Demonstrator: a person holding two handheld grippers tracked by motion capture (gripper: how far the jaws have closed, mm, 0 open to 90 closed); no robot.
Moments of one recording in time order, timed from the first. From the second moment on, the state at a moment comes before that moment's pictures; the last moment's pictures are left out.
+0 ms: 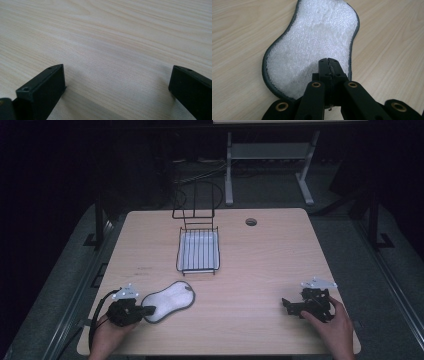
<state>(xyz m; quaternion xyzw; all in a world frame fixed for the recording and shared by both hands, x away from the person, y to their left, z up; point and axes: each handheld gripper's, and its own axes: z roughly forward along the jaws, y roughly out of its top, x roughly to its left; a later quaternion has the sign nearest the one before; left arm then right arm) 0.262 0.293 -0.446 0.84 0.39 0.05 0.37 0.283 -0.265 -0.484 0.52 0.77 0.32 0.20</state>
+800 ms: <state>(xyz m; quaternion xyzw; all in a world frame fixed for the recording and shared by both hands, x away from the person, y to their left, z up) 0.289 0.282 -0.429 0.85 0.37 0.06 0.38 0.283 -0.265 -0.484 0.52 0.77 0.32 0.20</state>
